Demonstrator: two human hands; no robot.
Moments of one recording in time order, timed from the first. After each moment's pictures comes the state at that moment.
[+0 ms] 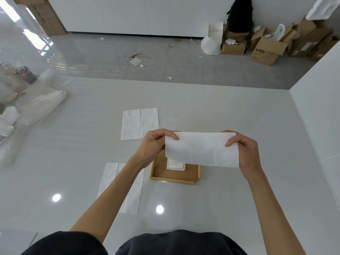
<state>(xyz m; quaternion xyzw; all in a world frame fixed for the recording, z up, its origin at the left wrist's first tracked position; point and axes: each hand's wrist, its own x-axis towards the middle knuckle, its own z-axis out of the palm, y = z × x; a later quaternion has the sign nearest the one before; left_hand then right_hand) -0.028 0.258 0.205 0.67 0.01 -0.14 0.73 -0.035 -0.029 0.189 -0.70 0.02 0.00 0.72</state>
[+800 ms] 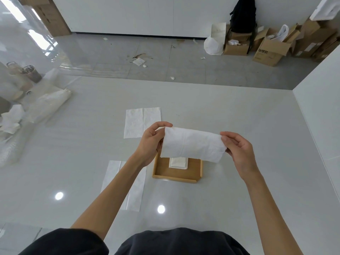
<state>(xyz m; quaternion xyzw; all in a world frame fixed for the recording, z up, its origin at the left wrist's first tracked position) -0.027 0.265 0.196 0.63 0.10 -0.12 0.76 -0.038 -0.014 0.185 -0.70 0.12 0.05 0.70</state>
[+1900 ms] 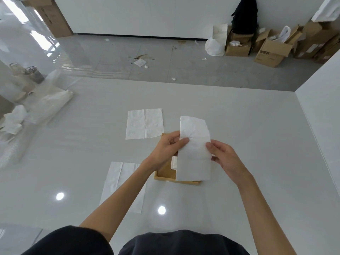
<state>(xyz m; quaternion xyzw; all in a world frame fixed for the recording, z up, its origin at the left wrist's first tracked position) -0.034 0.238 0.198 0.67 0.01 -0.19 0.72 -0.040 0.018 0.187 -0.69 0.05 0.21 0.70</state>
